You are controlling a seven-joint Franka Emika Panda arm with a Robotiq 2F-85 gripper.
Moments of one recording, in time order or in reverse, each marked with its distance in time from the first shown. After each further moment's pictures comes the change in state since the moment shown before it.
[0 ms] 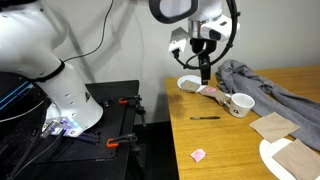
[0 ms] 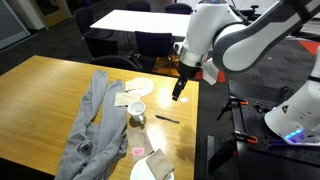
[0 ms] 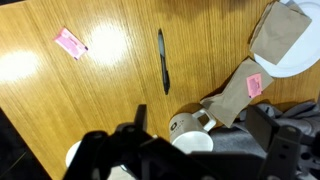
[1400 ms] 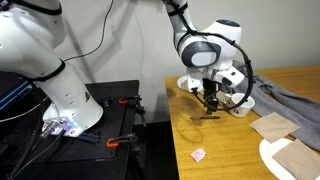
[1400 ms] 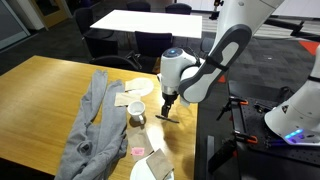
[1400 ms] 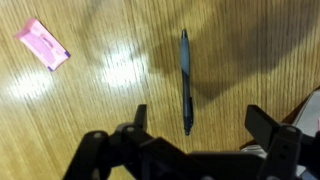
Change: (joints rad) arm 0.026 0.509 -0.043 0.287 -0.116 0.060 0.040
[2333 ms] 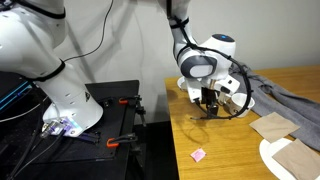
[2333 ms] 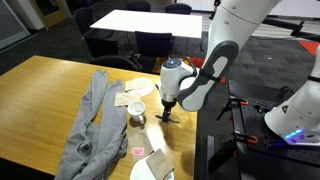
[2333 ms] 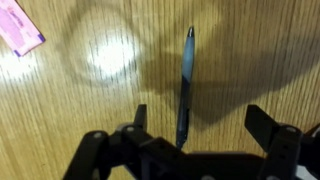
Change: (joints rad) arm -0.006 0.116 0.015 0.039 0.000 0.093 -0.121
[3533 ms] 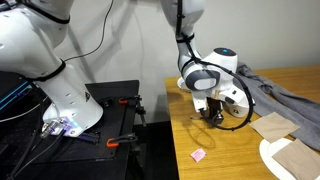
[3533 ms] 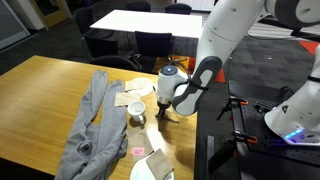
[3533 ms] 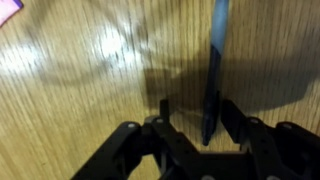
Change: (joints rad) arm 0.025 0.150 -0.050 0.116 0.003 0.102 0.044
